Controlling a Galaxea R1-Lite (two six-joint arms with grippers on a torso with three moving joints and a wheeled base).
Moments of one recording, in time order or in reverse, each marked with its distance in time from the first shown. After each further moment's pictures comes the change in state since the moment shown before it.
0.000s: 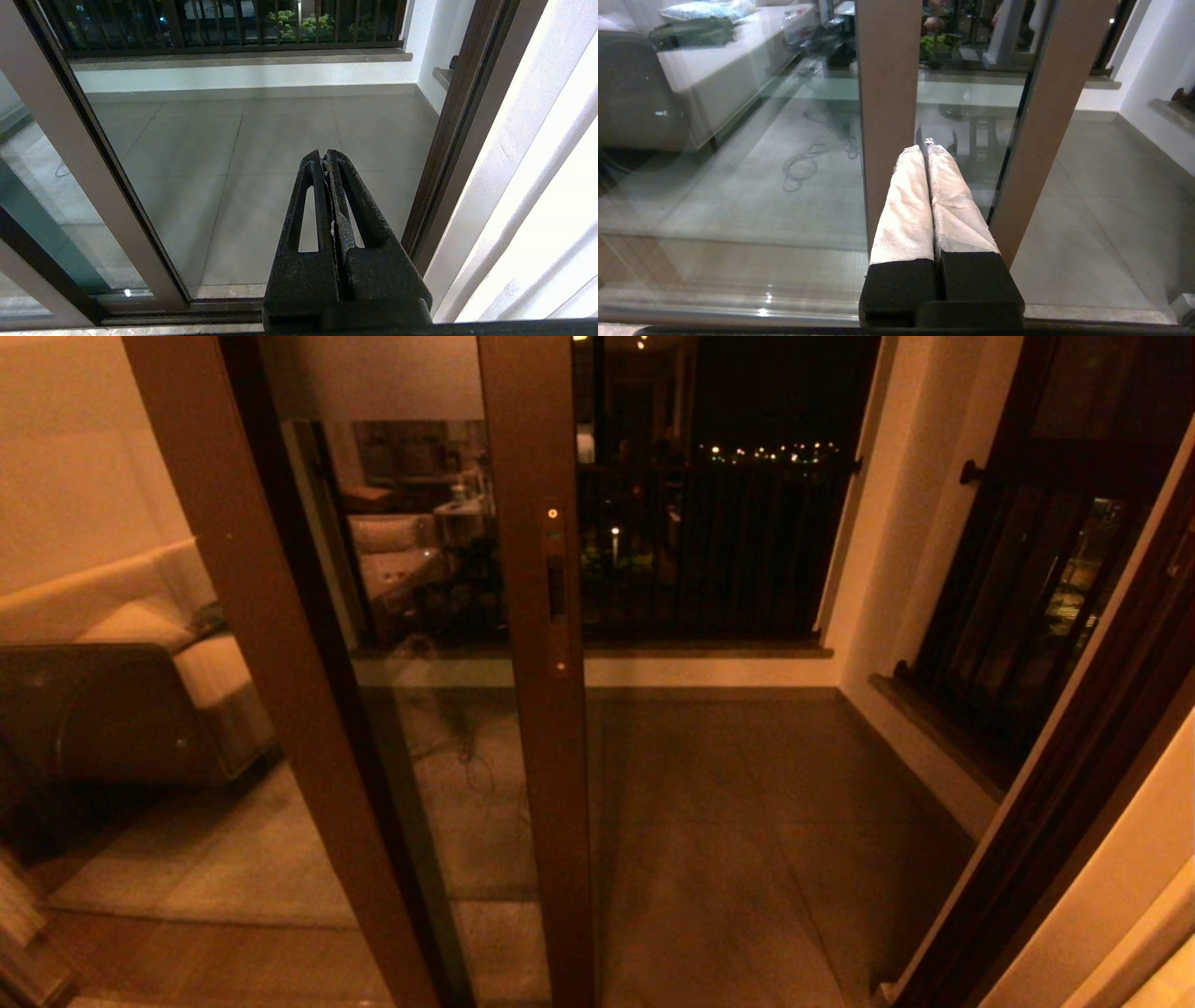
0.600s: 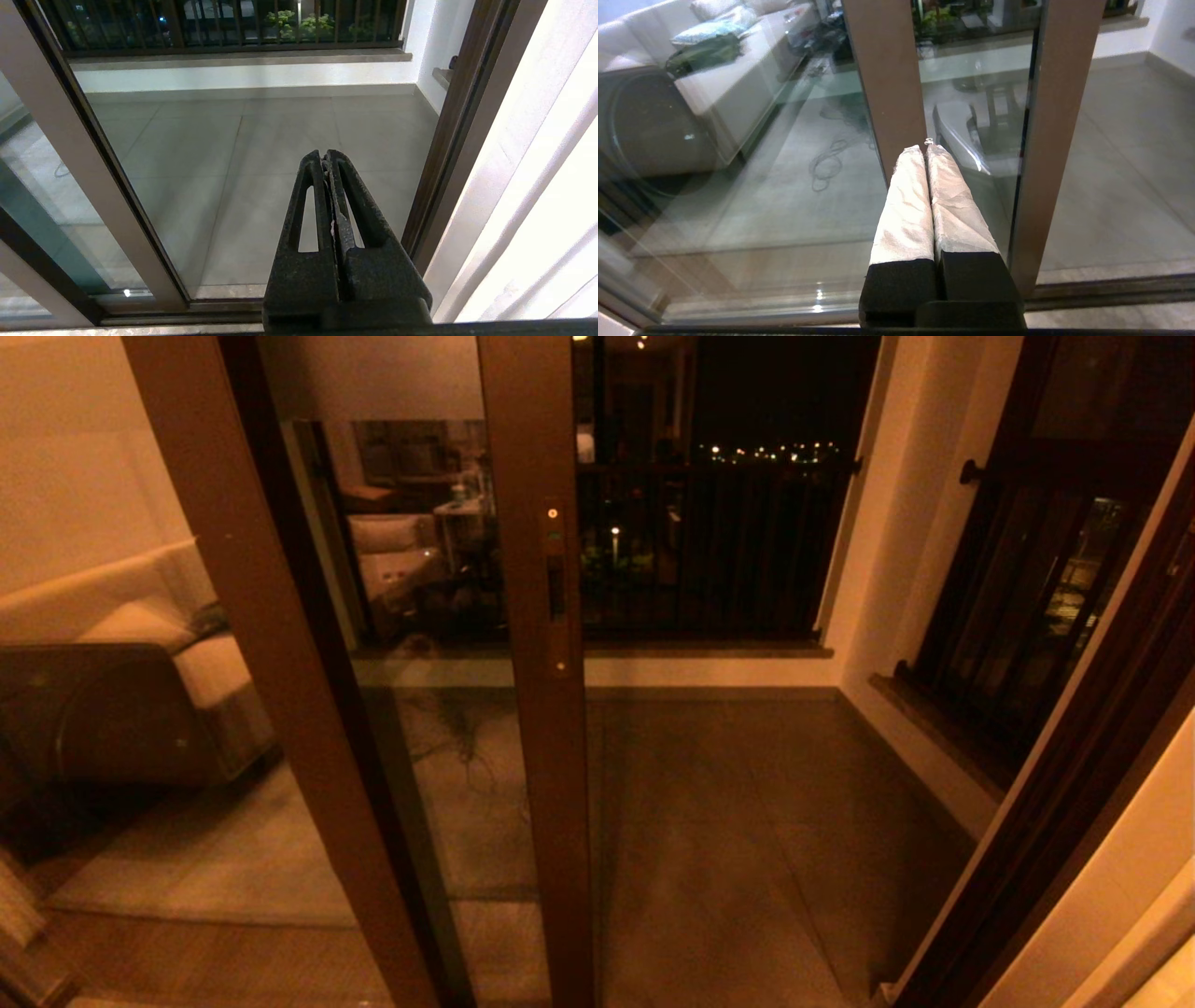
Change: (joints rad) left arm 0.001 0.028 0.000 0.028 -0.040 0.184; right arm 0.000 0.000 0.001 0.002 0.000 -0.001
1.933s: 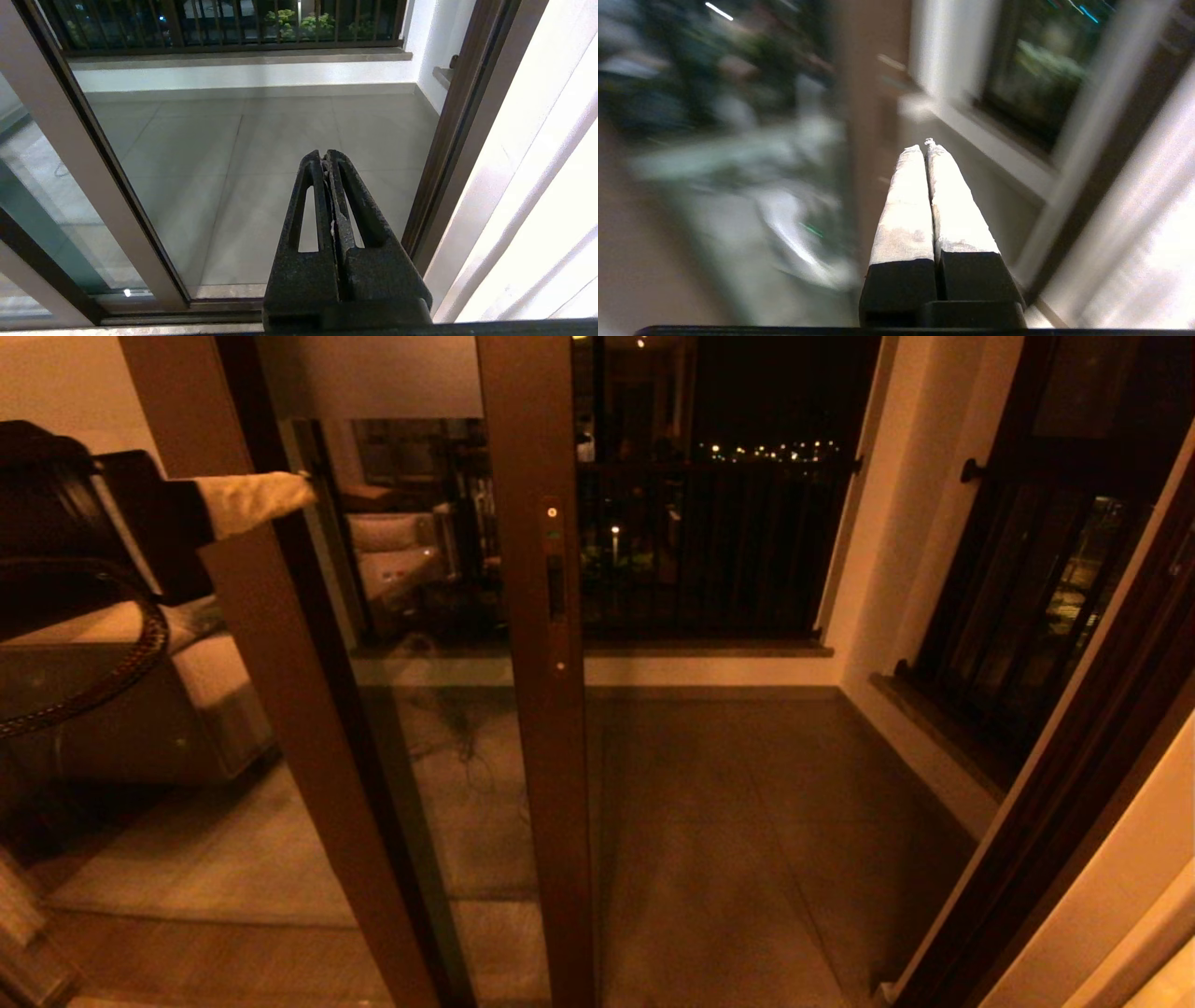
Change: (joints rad) left arm -0.403 1.205 -1.102 -0.165 -0.110 -0.225; right arm 0.000 0.000 0.000 0.001 0.000 0.000
